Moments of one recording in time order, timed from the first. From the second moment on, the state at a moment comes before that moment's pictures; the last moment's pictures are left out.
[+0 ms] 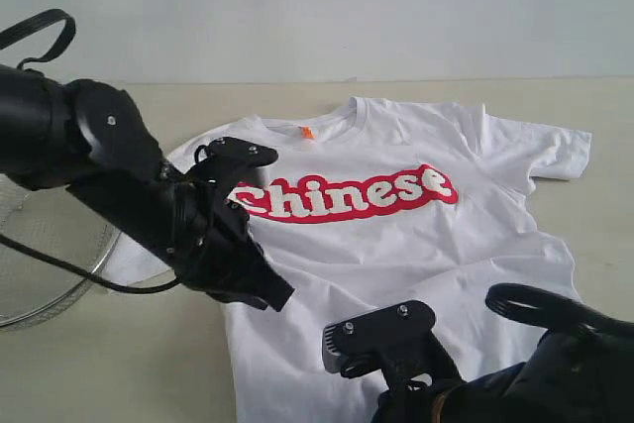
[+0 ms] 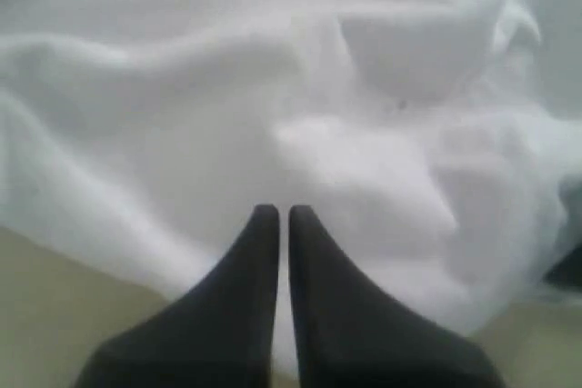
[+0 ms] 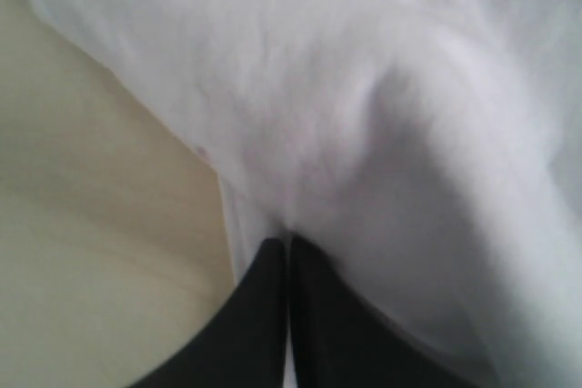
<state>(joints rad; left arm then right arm) -0.55 1.78 -0.95 -0.60 0.56 0.59 0.91 1.63 -0.49 0.28 0.07 0.31</state>
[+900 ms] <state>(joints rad) -0.52 2.00 -1.16 -0.33 0.61 0.45 0.91 1.62 -0.49 0.29 0.13 0.31</state>
